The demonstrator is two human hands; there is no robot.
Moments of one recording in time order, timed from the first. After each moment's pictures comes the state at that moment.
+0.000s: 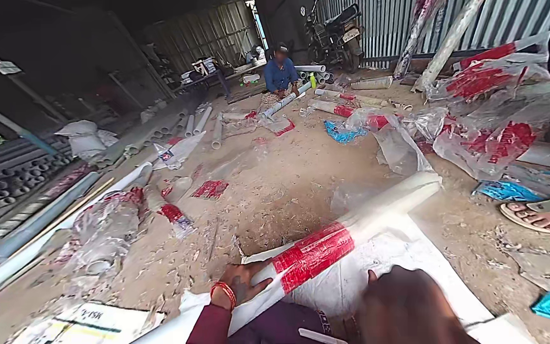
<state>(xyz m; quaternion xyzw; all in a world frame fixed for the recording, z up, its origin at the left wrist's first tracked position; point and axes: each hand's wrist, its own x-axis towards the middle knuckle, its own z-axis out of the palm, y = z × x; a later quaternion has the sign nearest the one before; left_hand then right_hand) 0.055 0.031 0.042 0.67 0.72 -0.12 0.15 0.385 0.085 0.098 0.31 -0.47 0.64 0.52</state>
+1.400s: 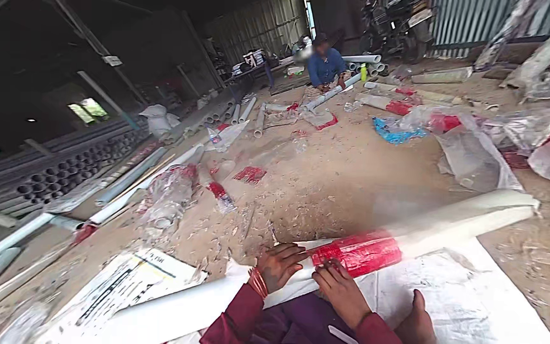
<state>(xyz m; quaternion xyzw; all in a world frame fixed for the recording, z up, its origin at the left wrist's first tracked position) 0.038 0.008 0.016 0.82 0.52 0.20 -0.11 0.245 0.088 -0.086 -0.15 -0.89 -0.04 0.42</state>
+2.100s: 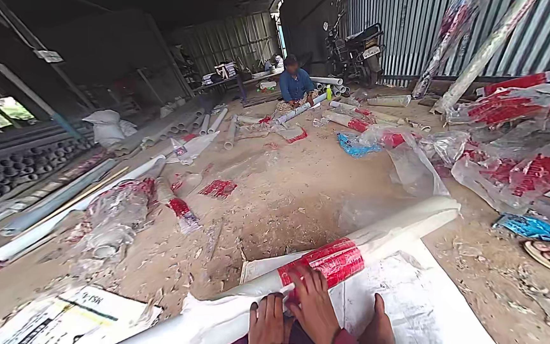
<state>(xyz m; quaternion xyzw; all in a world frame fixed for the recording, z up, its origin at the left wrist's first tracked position) 0.163 -0.022 -0.029 0.60 0.77 0.14 -0.19 0.260 0.079 -0.045 -0.27 -0.83 0.15 0.46</state>
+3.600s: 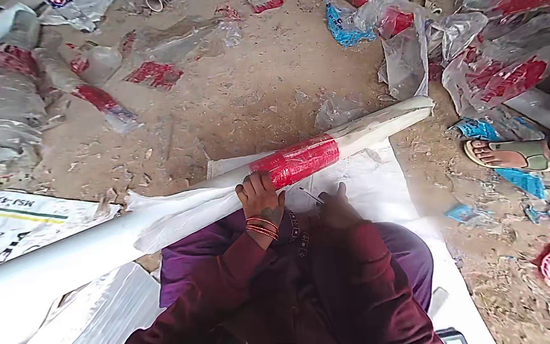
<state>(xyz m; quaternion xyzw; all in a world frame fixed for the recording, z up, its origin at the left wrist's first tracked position) 0.186 0.028 -0.029 0.55 0.82 0.15 -0.09 0.349 0.109 -0.038 -0.48 -0.78 0.37 -0.18</state>
